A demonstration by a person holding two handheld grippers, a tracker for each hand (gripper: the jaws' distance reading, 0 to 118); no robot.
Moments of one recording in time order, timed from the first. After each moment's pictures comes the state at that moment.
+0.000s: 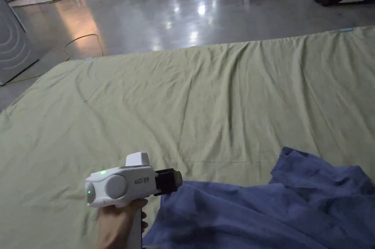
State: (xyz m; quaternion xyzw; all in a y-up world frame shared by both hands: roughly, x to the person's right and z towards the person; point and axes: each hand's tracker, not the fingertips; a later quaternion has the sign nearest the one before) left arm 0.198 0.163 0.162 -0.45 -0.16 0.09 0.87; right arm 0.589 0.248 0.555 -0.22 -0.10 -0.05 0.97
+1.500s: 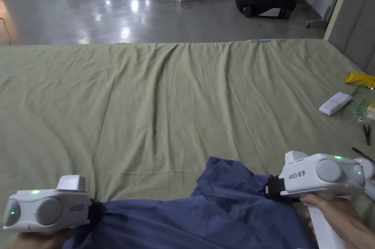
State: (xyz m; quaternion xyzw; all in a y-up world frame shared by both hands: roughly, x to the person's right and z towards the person) left arm 0.245 0.120 0.144 -0.50 -0.17 -0.03 0.85; right arm 0.708 0.138 0.245 -0.49 -0.04 -0.18 0.85
